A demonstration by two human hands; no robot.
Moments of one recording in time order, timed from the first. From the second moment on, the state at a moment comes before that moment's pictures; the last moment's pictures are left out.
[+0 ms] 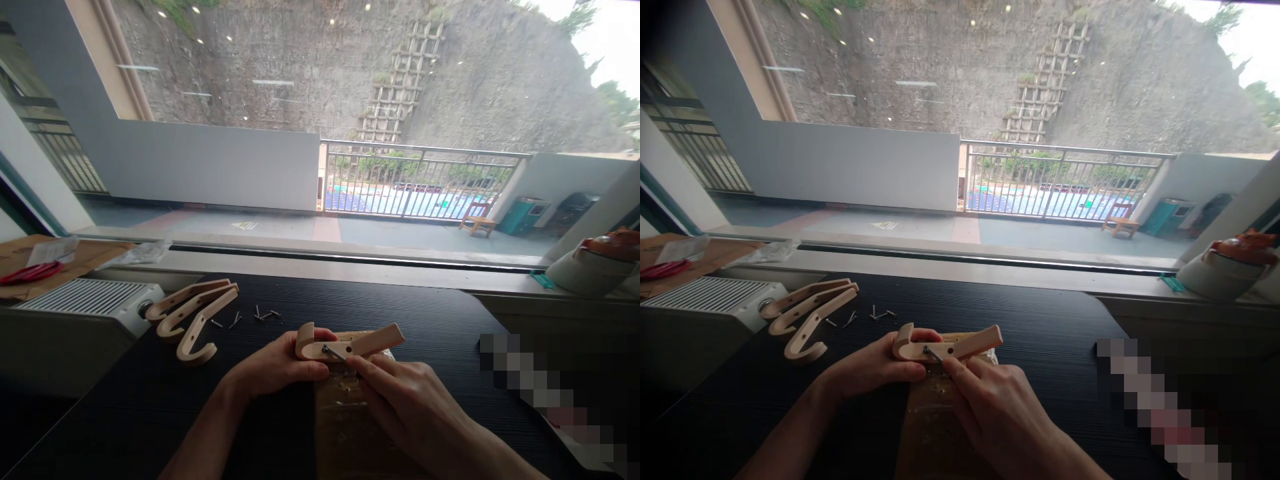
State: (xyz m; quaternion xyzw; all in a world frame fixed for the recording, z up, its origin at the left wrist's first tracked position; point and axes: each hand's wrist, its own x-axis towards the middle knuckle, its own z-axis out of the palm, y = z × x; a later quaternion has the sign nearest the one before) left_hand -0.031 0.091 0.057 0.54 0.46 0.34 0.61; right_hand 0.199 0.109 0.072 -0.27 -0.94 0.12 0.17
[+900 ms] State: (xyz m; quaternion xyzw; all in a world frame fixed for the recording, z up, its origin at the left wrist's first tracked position) left_hand -0.032 0.094 0.049 0.53 0.39 0.44 0.62; right_hand 0.178 0.163 0.164 -0.36 -0.85 0.26 0.28
